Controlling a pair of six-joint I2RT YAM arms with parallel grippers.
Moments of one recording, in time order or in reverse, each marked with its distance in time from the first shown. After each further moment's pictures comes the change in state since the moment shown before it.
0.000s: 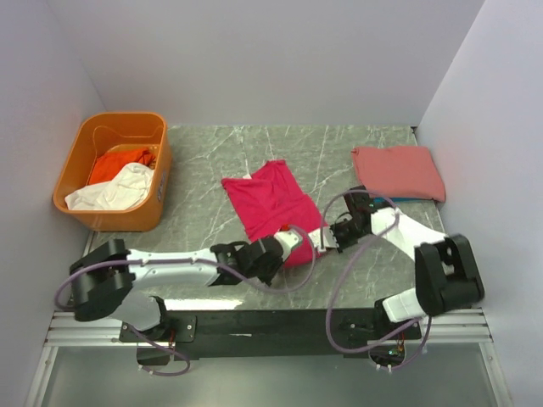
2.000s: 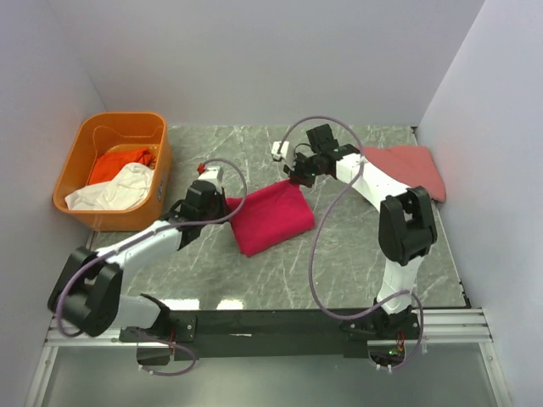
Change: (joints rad) left arm 0.639 -0.177 -0.122 0.156 0.093 -0.169; right arm 0.123 0.379 0.693 0.066 -0.022 0.835
